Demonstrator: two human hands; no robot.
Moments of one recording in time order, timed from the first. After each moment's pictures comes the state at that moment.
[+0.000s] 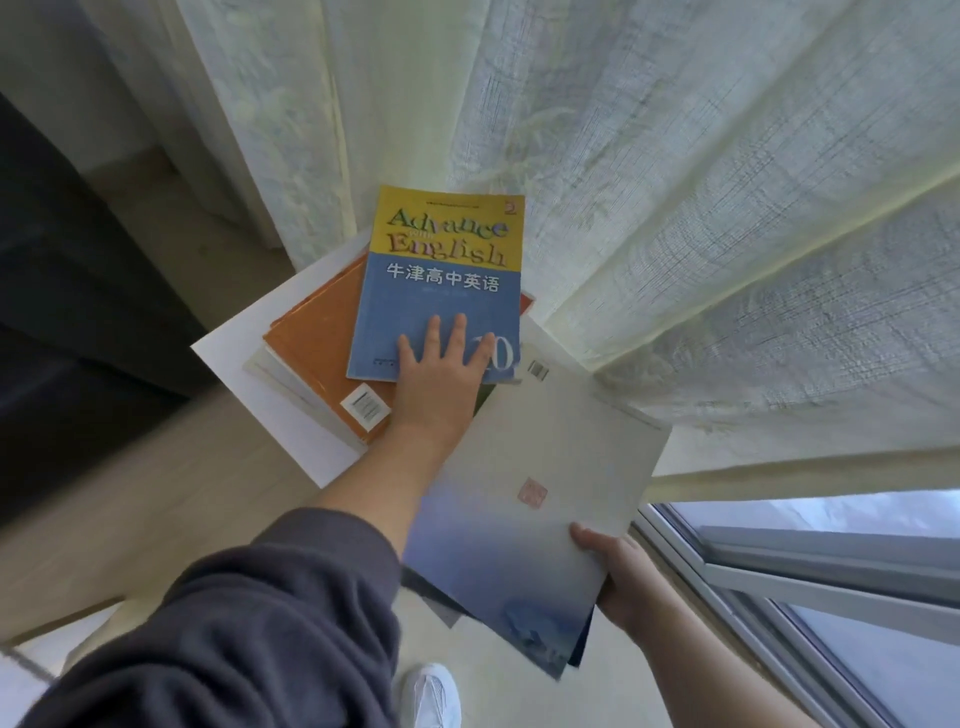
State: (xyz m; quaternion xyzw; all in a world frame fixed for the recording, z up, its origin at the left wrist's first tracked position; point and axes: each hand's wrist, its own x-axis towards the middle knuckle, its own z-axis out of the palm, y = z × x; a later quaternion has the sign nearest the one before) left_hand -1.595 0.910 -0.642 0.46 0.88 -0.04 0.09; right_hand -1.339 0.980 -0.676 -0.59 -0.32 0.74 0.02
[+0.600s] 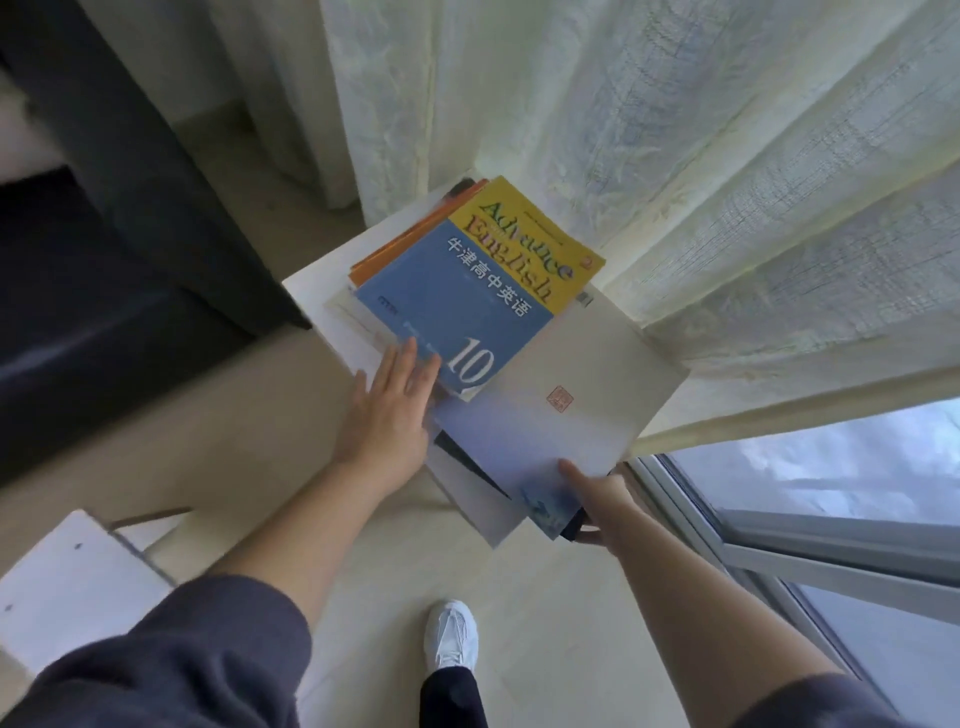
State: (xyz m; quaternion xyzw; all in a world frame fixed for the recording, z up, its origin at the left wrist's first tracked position) left_hand -1.575 0.762 -0.625 0.38 0.90 0.04 0.18; right_hand -1.390 0.945 -0.673 -0.68 -0.49 0.53 -0.16
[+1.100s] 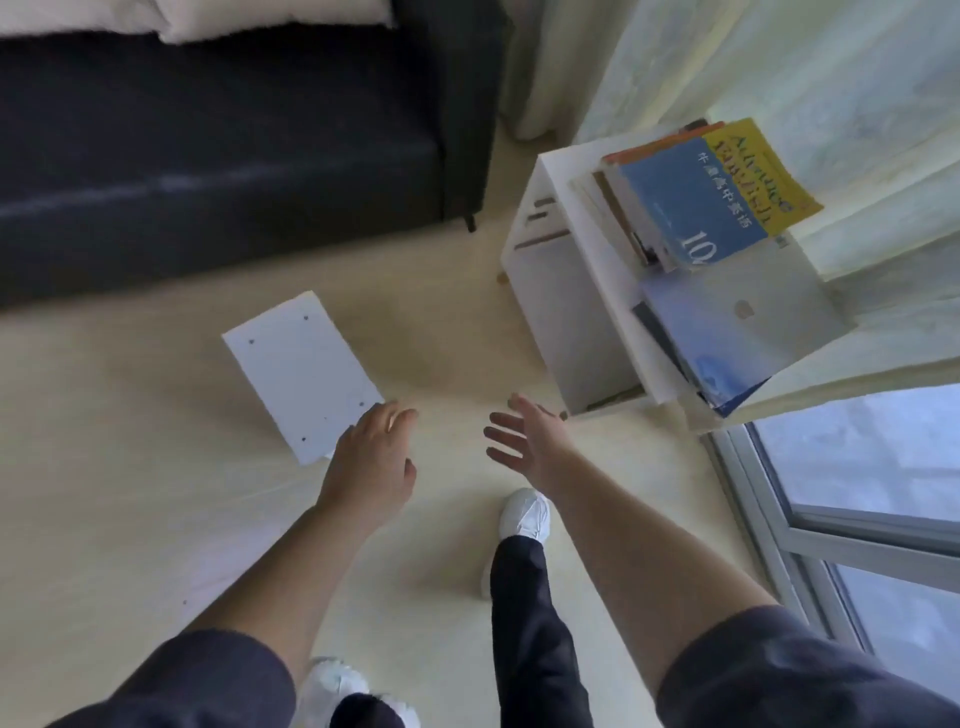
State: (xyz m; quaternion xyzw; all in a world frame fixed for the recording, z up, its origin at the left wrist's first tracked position) left_hand -1.399 0.402 -0.617 0.18 0.94 0.15 0.24; right_hand -1.385 0.603 -0.629 -0.51 -0.47 0.69 -0.19
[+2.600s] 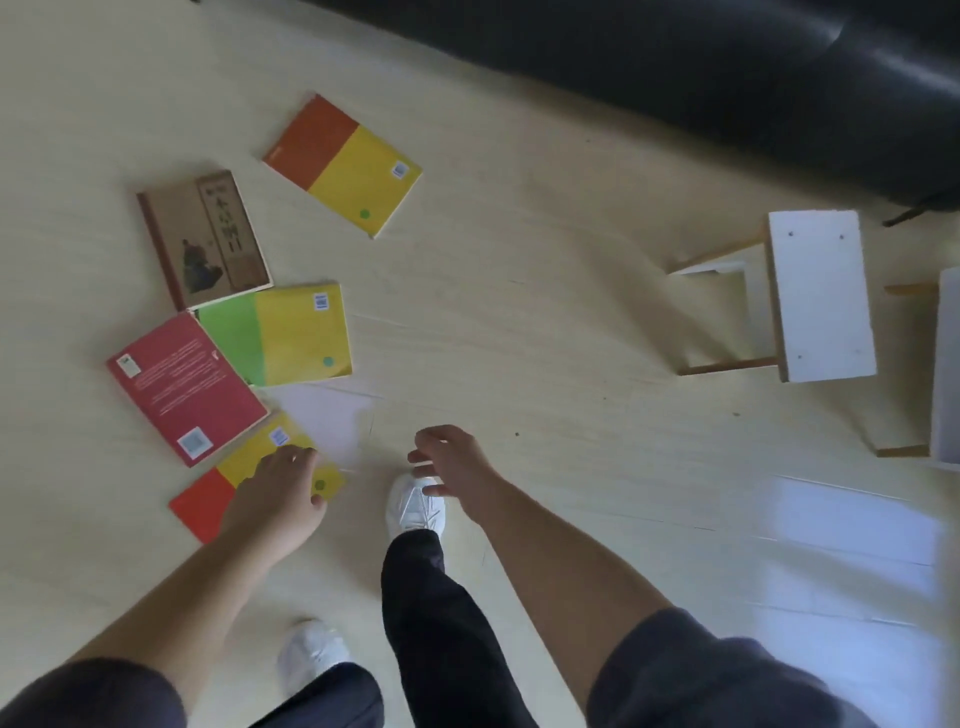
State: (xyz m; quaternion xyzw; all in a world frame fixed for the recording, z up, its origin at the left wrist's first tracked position) left_hand -1.126 -0.416 -0.811 -0.17 0.88 0.17 0.40; right_hand -1.214 -0.221 -0.799 -0.29 -0.64 0.50 -0.51
